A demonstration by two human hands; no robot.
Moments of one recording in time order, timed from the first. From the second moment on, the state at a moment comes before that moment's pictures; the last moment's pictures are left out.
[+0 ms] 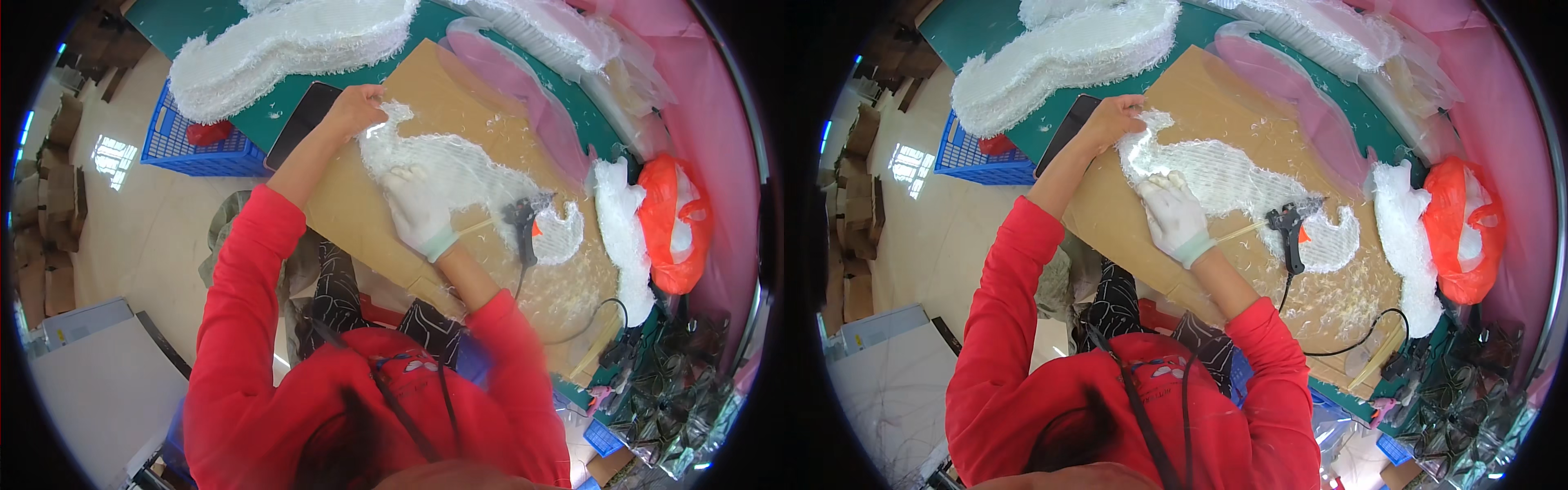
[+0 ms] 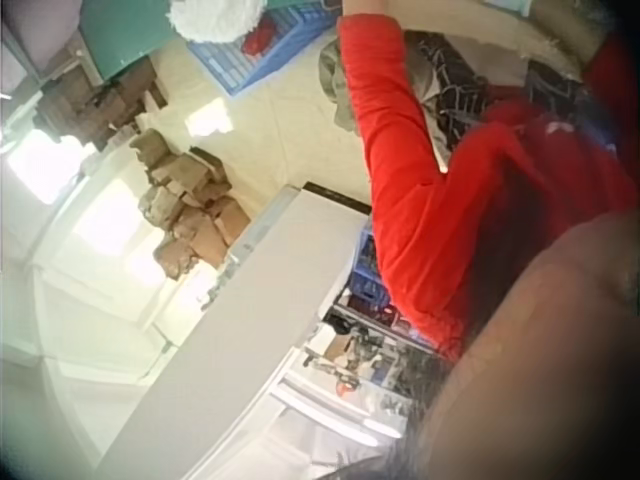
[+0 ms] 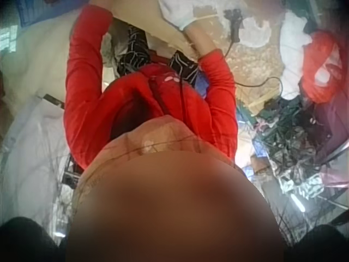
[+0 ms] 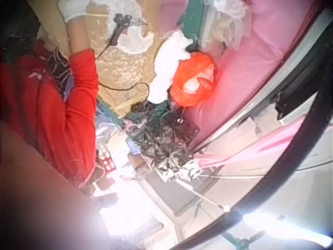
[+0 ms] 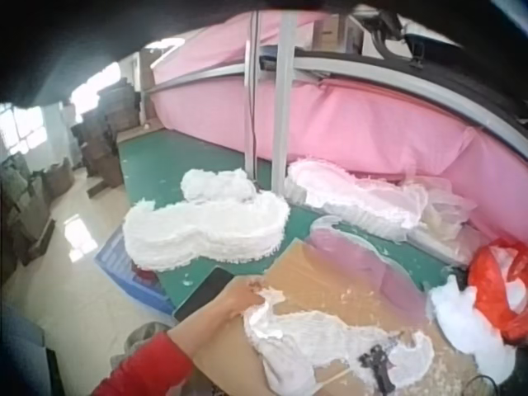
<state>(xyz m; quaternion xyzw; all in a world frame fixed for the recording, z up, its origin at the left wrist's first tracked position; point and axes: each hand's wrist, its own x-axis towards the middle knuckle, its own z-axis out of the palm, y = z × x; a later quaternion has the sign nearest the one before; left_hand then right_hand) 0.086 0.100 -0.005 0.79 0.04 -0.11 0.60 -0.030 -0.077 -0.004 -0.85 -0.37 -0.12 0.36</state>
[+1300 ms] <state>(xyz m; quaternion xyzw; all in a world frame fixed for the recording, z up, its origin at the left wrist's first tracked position) 0.011 0.091 0.068 0.76 -0.11 0.03 0.64 -0.013 -0.094 0.039 -0.83 -0.16 -0.13 0.53</state>
